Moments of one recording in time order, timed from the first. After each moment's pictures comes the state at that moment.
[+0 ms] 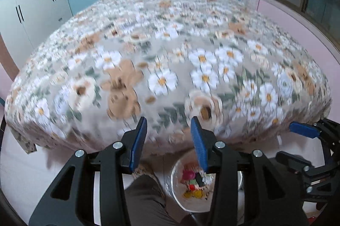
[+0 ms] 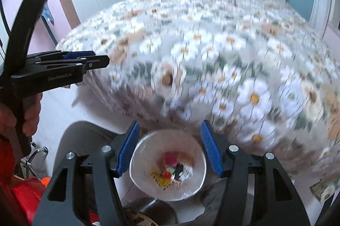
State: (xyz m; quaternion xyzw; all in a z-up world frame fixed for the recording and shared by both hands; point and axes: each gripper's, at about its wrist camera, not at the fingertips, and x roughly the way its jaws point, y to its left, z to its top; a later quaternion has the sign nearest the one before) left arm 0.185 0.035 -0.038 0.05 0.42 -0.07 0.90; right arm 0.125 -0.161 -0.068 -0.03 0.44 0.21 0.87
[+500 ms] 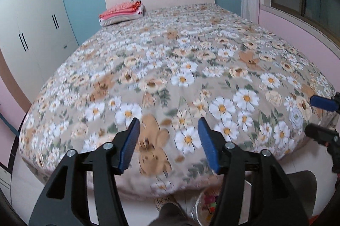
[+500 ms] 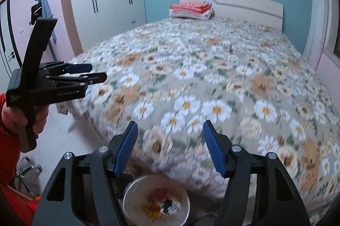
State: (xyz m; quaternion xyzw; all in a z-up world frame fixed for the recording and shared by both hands) left arm 0.254 0.050 0.031 0.10 0.35 -0.06 0.93; right arm 0.185 -0.168 0.025 -0.03 0.34 0.20 0.92
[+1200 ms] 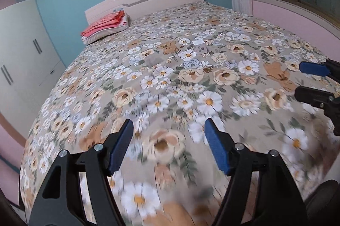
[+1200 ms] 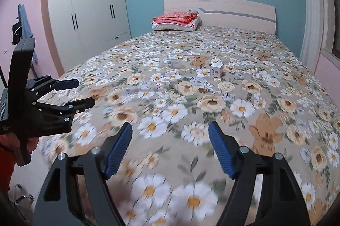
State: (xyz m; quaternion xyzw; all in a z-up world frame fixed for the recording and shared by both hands) left arm 0.483 0.043 0.004 0.17 0.34 -0.11 0.92; right arm 0.402 -0.164 0.014 -0.01 0.32 0.17 0.93
